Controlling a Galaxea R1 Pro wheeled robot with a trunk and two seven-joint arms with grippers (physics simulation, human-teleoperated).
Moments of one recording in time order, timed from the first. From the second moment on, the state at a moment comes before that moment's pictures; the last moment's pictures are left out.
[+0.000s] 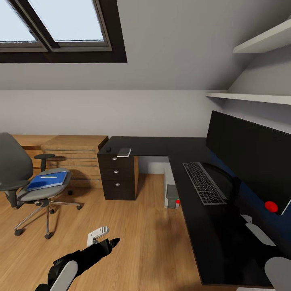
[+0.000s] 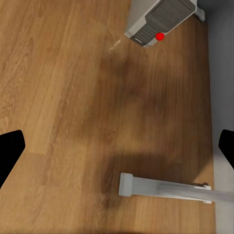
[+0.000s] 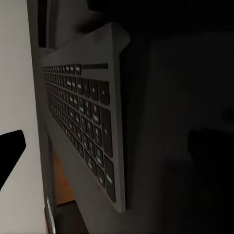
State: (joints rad) left arm -0.12 0.14 -0.22 -1.46 0.88 0.63 0.26; right arm -0.64 -0.32 0.01 -0.53 -1.73 0.08 0.00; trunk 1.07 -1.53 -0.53
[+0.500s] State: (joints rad) left arm -0.12 0.13 -0.22 -1.46 0.88 0.62 0.26; right arm -0.64 -0.32 0.03 -0.54 -1.65 0.08 0.00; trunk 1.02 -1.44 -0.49
